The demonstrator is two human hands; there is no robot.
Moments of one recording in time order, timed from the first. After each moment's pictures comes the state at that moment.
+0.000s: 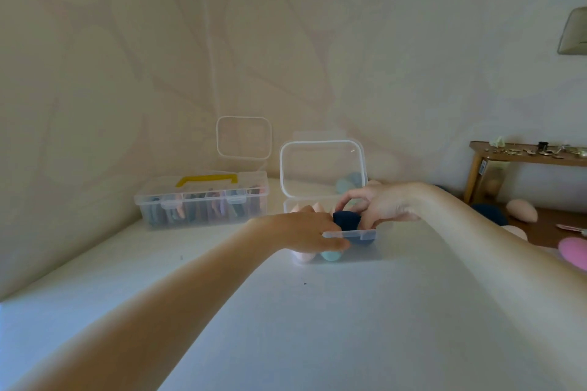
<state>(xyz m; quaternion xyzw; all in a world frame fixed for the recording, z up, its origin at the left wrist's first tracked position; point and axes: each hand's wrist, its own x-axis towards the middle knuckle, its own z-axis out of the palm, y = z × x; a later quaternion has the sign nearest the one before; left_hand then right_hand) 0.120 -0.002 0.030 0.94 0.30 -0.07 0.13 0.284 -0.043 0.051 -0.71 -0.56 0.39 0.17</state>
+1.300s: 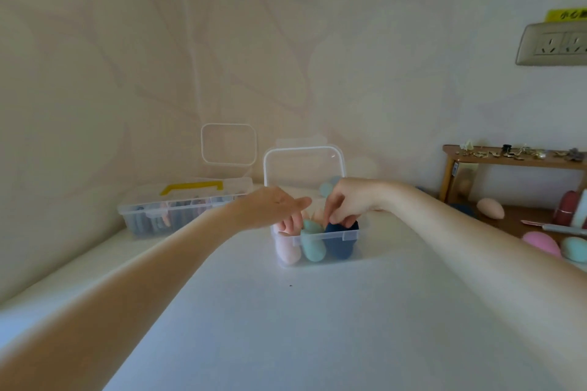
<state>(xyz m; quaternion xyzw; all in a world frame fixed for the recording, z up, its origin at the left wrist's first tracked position) 0.095 0.016 0.055 0.90 0.33 0.09 0.27 0.265 -0.047 0.068 -0.75 -0.60 0.24 0.12</state>
